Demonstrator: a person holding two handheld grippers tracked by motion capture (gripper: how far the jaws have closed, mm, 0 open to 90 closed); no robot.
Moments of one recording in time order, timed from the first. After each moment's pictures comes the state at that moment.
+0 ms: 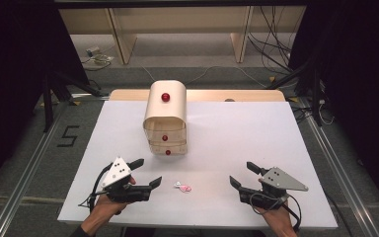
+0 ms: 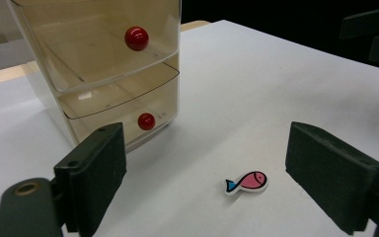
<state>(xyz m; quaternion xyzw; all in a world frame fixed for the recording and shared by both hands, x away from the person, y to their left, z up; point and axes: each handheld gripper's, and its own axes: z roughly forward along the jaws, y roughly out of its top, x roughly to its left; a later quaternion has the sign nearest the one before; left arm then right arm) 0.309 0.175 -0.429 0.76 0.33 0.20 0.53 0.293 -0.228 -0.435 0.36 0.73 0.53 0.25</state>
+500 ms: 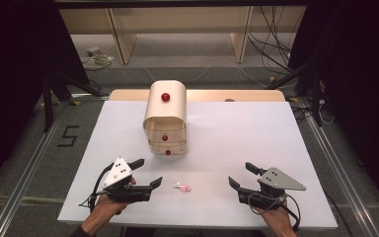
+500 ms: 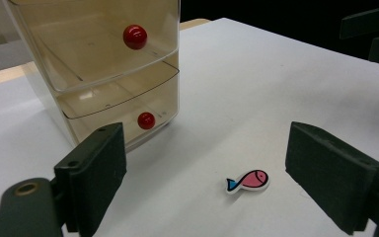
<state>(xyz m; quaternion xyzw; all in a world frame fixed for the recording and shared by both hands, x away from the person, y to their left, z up) 0.309 0.173 -0.429 0.76 0.33 0.20 0.52 0.294 -0.226 -0.437 0.35 0.74 0.52 0.25</state>
